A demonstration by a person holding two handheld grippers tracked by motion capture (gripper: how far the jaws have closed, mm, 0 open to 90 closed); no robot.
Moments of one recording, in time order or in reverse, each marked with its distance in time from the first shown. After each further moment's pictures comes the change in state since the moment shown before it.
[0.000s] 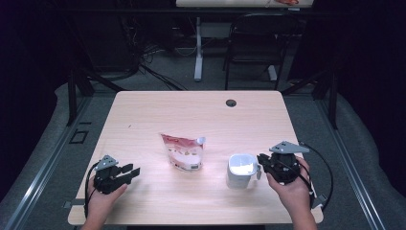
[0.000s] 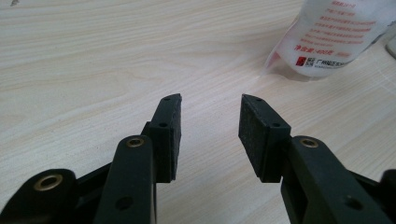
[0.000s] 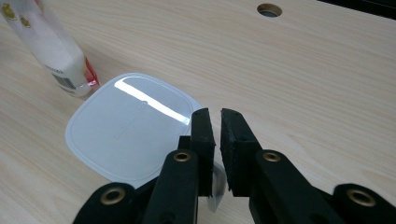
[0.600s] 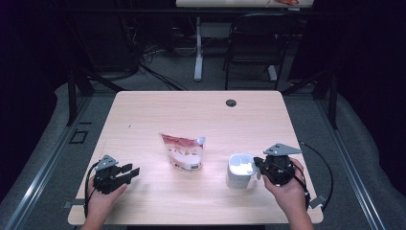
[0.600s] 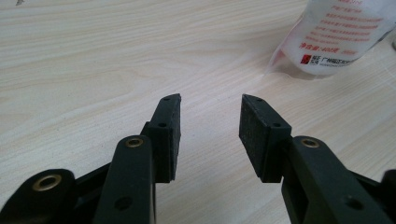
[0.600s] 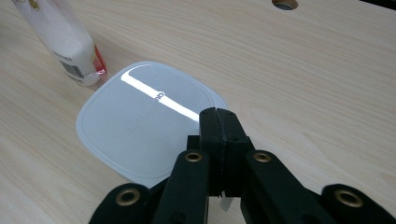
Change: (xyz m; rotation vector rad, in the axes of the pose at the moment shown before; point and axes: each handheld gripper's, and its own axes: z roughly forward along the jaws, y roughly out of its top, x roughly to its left) left arm 0.001 0.000 0.000 0.007 0.013 0.008; right arm 0.009 -0.003 0.008 0.030 0.023 -0.033
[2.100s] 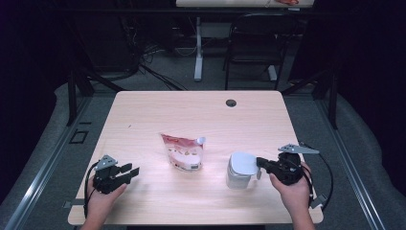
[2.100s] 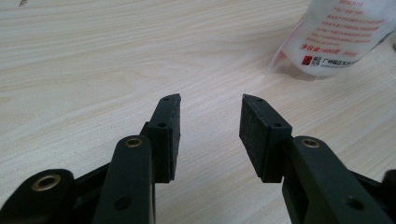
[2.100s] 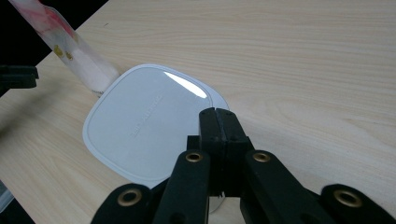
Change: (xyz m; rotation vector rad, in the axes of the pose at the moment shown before) left arm 0.001 0.000 -0.001 0.000 0.001 -0.002; right arm -0.029 -0.016 0.001 -0.072 0.183 0.258
